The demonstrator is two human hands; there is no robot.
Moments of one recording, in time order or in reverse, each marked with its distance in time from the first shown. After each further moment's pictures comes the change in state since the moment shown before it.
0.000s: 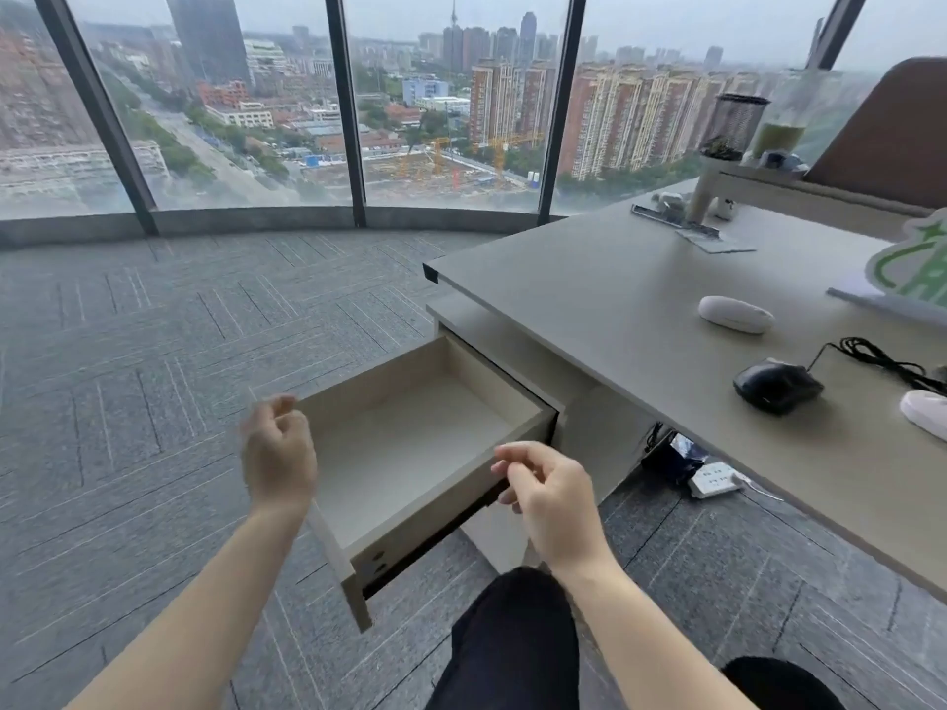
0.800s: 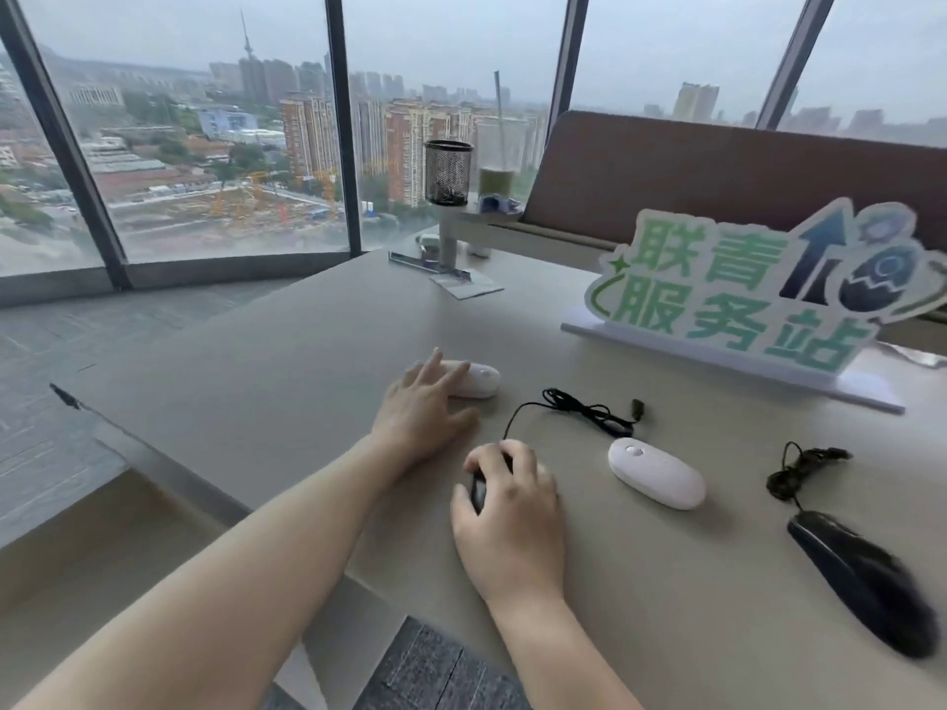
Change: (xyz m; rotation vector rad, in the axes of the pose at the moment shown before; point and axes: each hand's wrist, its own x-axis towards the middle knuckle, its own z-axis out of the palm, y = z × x) left_hand -0.121 0.247 0.402 0.491 -0.936 0.837; right_hand 0.100 0.036 -0.233 -0.797 0.626 -0.093
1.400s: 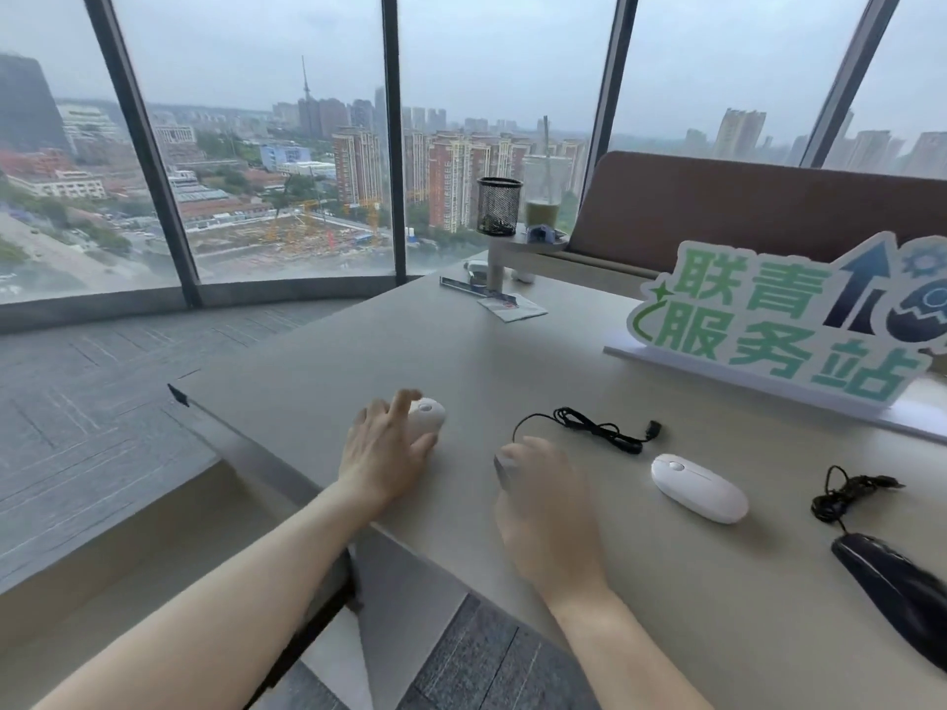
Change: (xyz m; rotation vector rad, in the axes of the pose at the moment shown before) left_hand -0.095 -0.047 -0.045 -0.075 0.274 -0.193; right_hand -0.009 -0.009 -0.012 0.177 -0.008 -0.139
